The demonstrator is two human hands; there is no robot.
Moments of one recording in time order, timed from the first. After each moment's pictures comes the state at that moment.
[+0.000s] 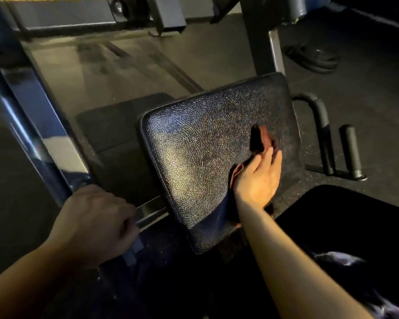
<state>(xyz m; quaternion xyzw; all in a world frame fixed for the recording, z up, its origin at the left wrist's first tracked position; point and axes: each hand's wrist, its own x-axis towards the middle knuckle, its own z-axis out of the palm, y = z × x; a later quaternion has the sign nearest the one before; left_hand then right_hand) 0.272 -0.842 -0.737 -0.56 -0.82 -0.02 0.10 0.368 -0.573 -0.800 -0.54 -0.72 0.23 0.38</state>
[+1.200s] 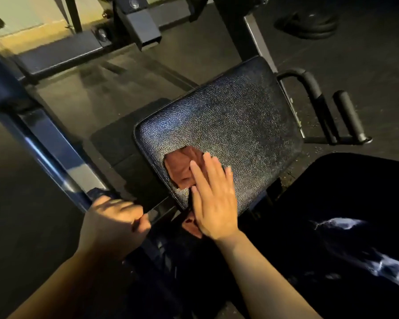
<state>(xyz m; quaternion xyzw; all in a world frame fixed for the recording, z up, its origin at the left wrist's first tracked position) 0.279 -0.846 -0.740 -0.55 -0.82 -0.01 0.15 0.392 -0.666 -0.812 -0.21 -0.90 0.16 0.35</state>
